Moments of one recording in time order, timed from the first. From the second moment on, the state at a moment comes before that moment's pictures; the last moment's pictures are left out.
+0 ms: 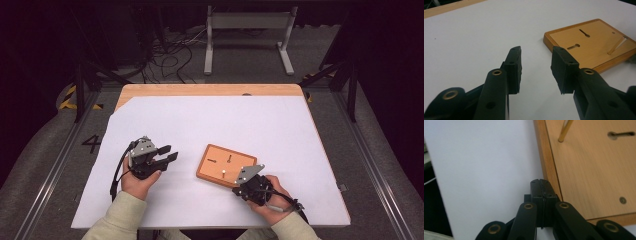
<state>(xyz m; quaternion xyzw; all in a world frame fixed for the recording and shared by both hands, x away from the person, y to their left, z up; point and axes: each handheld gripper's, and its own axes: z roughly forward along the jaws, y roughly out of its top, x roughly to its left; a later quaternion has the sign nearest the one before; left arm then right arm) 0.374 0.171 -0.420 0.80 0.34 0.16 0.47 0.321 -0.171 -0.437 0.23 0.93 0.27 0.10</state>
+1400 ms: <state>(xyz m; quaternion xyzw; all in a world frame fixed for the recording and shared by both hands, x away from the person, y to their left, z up) 0.366 0.166 -0.402 0.81 0.32 0.17 0.47 0.343 -0.256 -0.373 0.30 0.83 0.44 0.17</state>
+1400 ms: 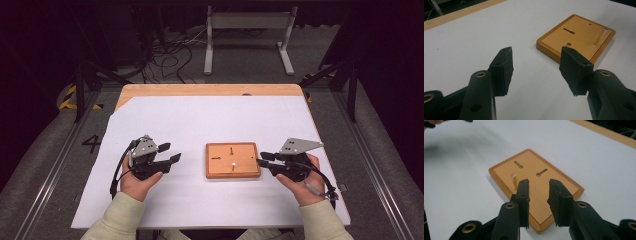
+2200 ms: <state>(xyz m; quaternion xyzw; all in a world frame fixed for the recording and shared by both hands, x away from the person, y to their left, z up) 0.363 0.144 -0.390 0.79 0.30 0.16 0.52 0.346 -0.306 -0.375 0.35 0.77 0.47 0.22</state>
